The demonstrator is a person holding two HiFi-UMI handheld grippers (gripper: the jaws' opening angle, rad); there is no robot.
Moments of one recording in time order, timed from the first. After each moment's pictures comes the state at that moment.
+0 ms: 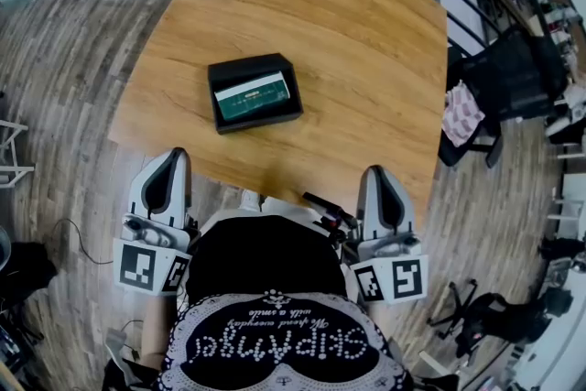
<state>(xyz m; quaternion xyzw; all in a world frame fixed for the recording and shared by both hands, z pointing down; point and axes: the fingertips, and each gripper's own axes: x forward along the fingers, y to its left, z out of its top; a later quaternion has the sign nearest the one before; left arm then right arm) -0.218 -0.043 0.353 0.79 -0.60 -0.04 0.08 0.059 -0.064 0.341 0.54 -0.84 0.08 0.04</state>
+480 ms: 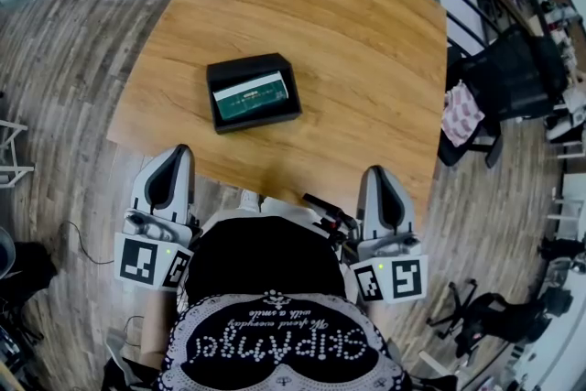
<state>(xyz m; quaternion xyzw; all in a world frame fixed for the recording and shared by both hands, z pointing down) -0.211 -0.050 0.360 0.80 -0.60 -0.03 0.10 0.063 -0.064 0.343 0.54 -0.84 0.08 0.05</state>
